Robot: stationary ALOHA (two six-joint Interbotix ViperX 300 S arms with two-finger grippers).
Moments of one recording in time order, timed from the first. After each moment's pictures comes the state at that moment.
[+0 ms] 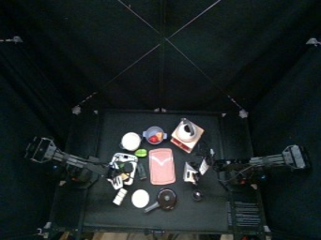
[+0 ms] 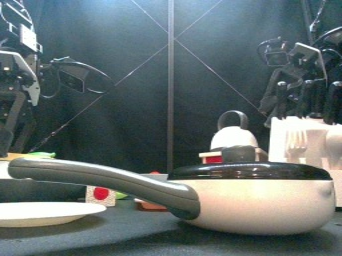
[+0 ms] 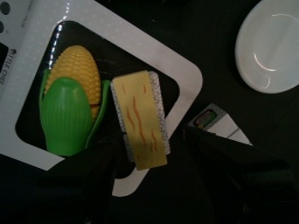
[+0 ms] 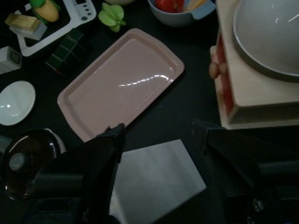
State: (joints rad) left arm -0.21 -0.33 0.91 0.08 0.73 -0.64; right arm 0.04 -0.69 1.07 -0.92 0.44 1.45
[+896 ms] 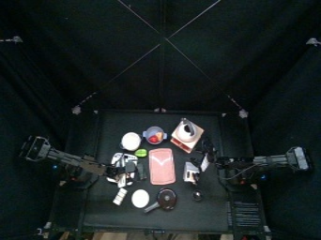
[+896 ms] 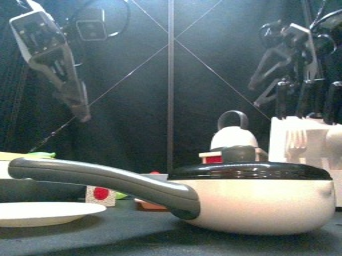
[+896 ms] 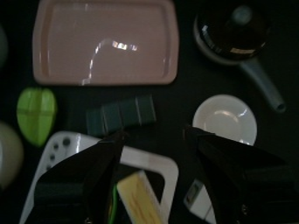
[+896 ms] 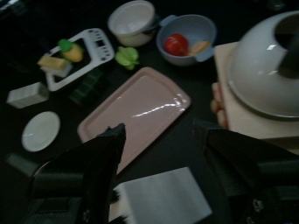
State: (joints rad) left arm -0.21 -0.42 0.87 0.45 0.40 -0.64; right arm 0.09 -0.77 1.00 -0.95 0.44 1.44
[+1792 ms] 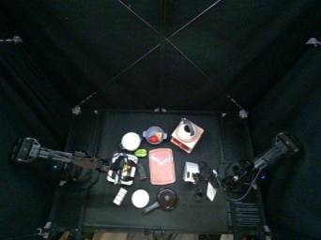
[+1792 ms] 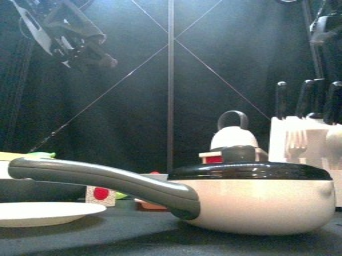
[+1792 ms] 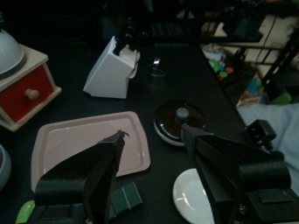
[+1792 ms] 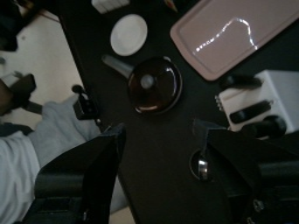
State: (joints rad) left arm -0.08 -0.60 0.99 0.60 -0.11 -0.63; right arm 0.64 -0.63 0.75 -0.58 0.81 1.50
